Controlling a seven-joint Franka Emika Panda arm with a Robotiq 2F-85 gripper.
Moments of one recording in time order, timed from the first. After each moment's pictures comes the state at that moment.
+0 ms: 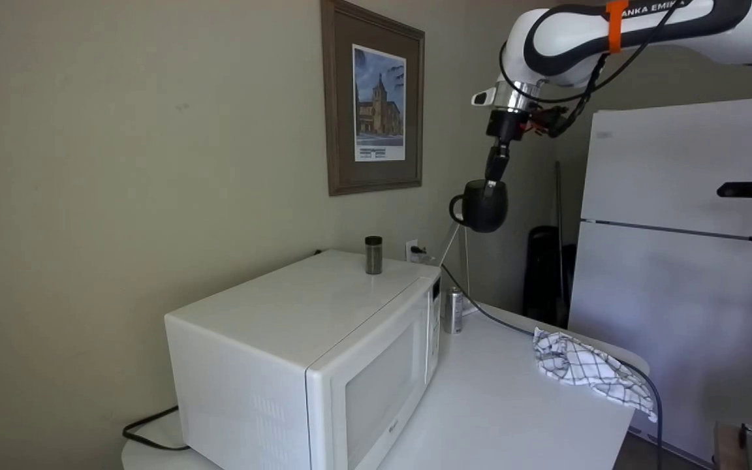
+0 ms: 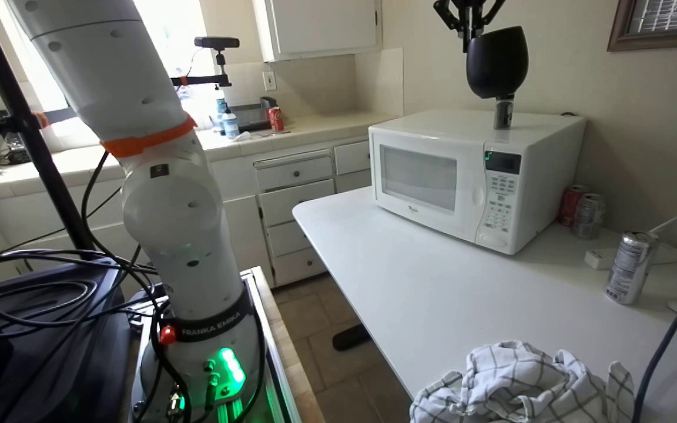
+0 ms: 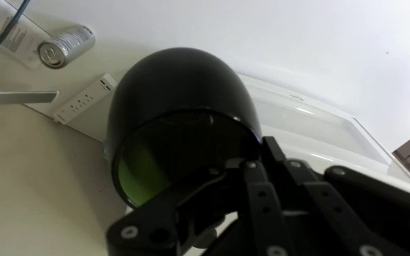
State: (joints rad) arm 0.02 -0.17 -0.01 -1.74 0.07 1.78 -0.57
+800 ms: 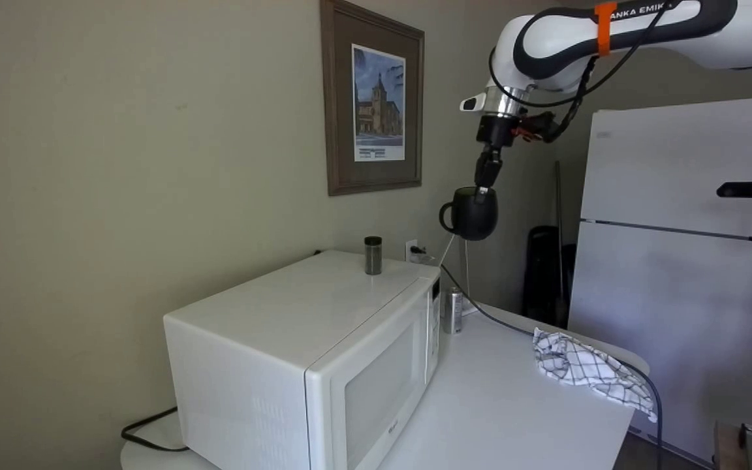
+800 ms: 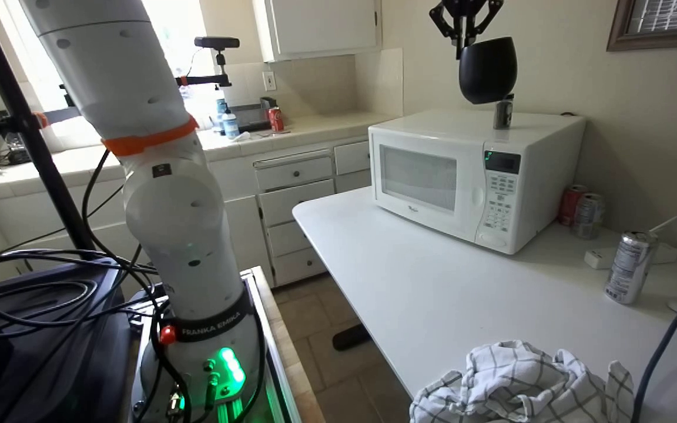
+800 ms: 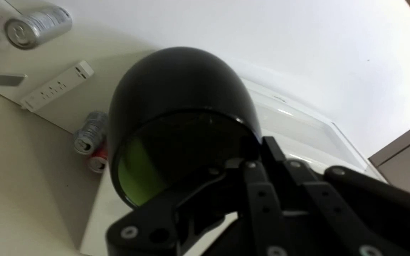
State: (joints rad) arm 0.05 -0.13 0.00 -1.72 0.11 1.77 -0.64
